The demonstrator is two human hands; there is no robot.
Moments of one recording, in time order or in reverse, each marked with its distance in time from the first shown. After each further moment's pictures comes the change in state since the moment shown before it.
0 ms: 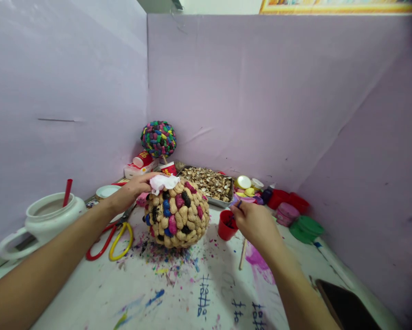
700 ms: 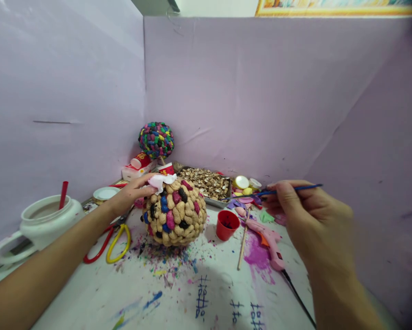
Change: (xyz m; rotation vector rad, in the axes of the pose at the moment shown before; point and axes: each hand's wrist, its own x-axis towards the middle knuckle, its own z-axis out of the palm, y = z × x) left_hand 0.000 -0.008 0.003 0.044 0.012 0.009; right_hand -0.035 0.012 -0.060 0.884 0.602 0.055
